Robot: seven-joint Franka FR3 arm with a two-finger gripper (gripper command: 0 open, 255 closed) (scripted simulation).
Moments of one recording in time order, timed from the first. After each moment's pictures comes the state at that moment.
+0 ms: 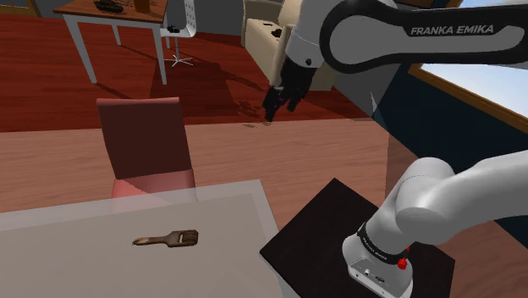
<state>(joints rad) 0.10 -0.63 0.15 -2.43 0.03 1.98 0.23</state>
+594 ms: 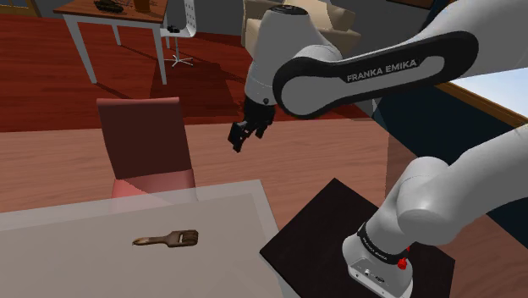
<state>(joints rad) 0.15 -0.40 0.27 -2.45 0.05 2.21 0.29</state>
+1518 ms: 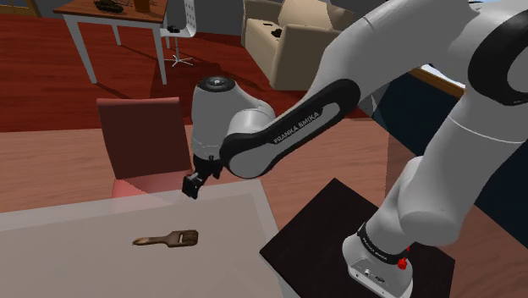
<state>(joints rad) 0.20 0.09 0.40 -2.30 -0.14 2.49 0.48</state>
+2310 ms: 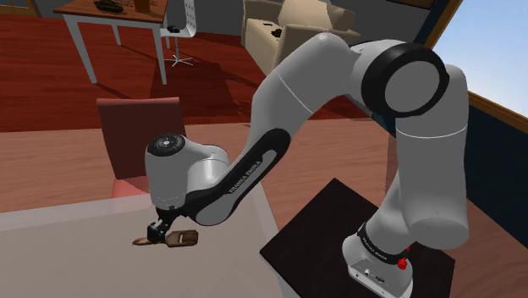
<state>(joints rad) 0.38 0.53 0.36 -2.01 -0.37 2.58 0.64</state>
